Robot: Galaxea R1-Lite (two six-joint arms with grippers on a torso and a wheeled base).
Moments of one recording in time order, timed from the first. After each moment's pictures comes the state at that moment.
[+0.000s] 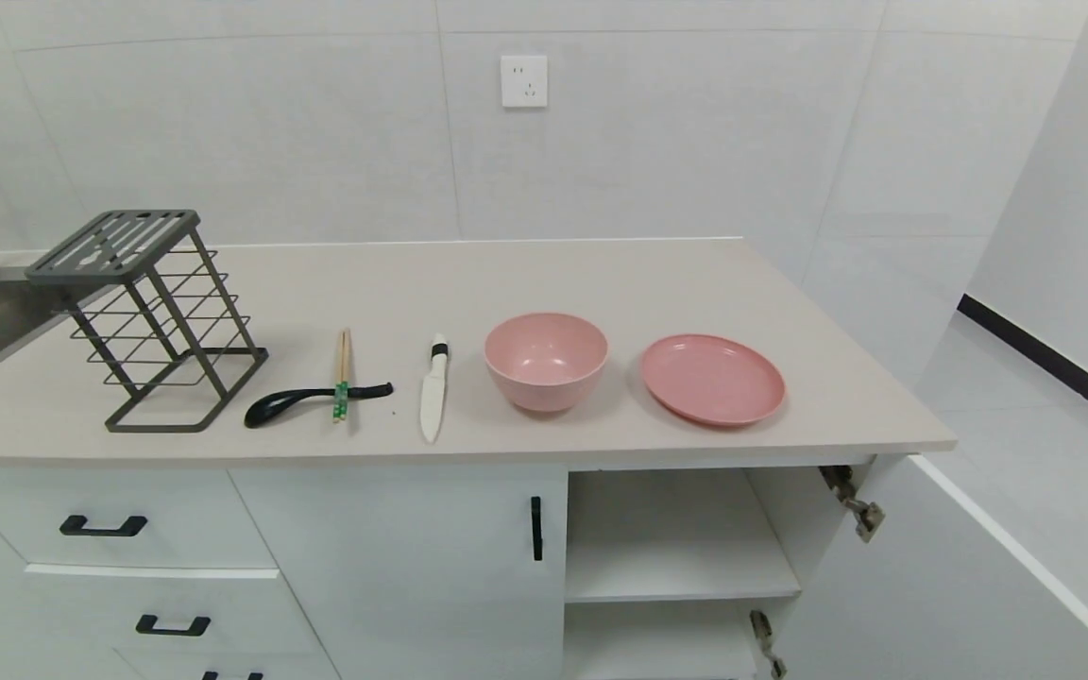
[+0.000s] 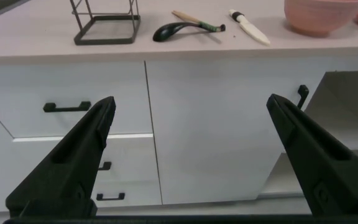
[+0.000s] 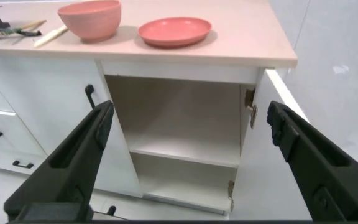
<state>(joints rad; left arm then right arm) 0.00 0.00 0.00 0.00 -0.04 0.01 -0.05 0.07 0.00 -0.05 0.31 0.06</state>
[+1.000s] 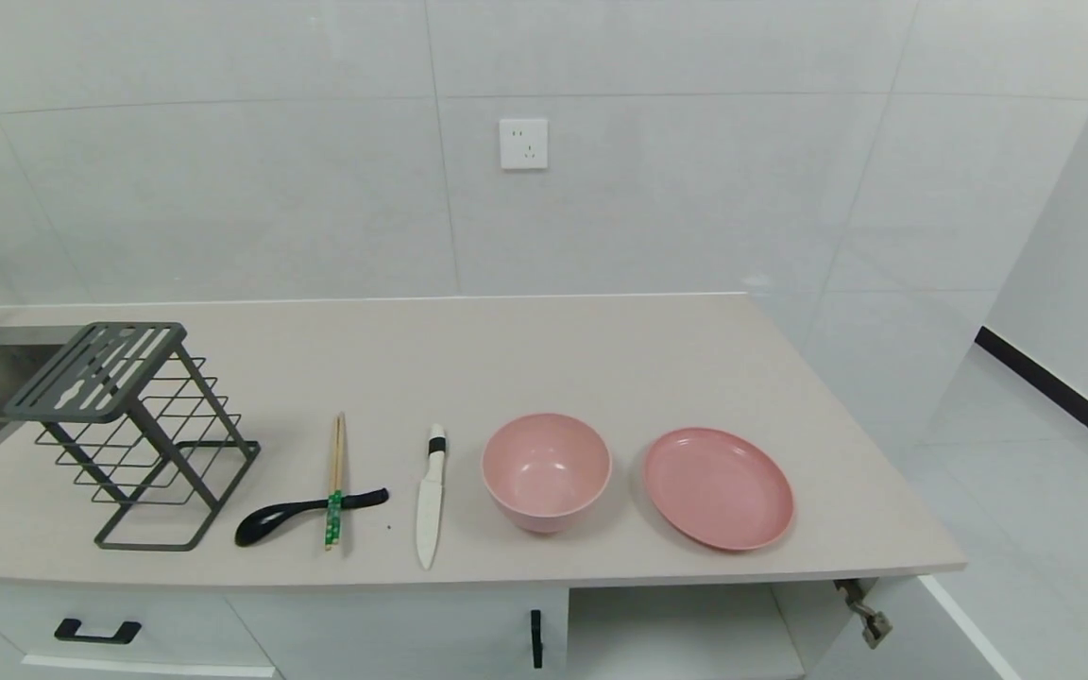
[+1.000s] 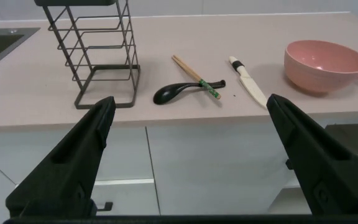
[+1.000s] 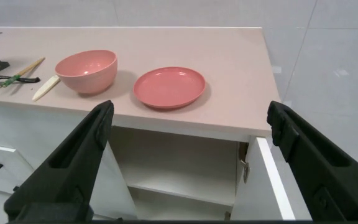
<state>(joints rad) 0.00 0.00 0.00 0.00 -0.05 0.01 -0.05 0.07 0.00 -0.05 0.31 0.06</state>
